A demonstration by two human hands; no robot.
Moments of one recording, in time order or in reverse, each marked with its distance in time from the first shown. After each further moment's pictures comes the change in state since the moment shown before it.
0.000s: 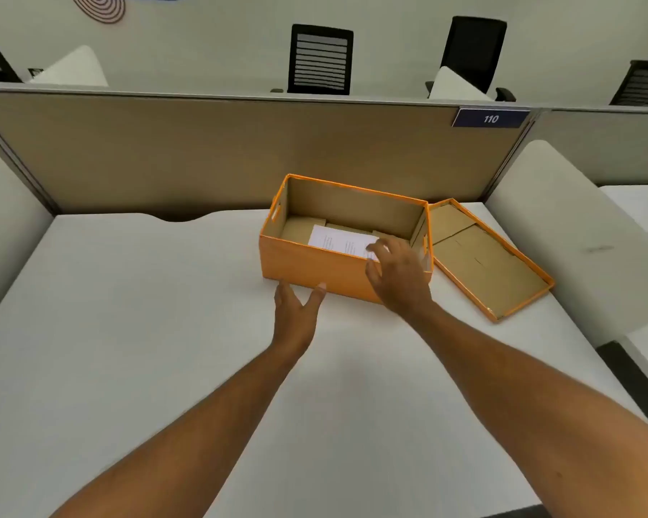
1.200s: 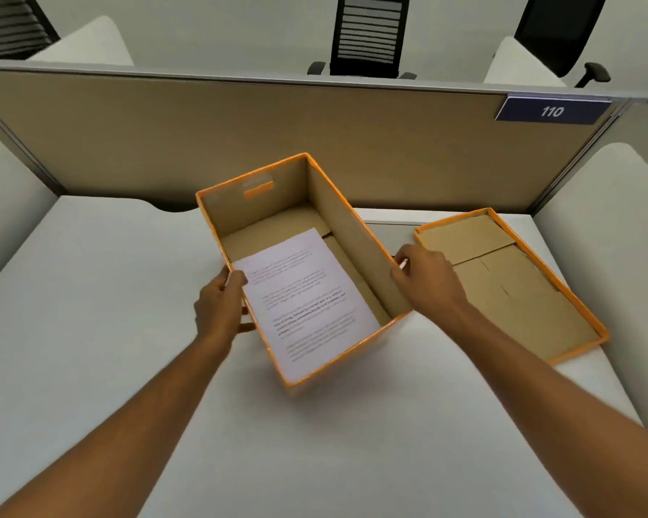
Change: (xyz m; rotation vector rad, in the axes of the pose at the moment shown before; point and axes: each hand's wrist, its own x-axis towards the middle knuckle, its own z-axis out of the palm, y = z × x) left_hand 0.072 0.032 0.001 -0.074 0.399 -0.198; right_hand 0.073 0.122 0.005 0.203 -0.380 0.272
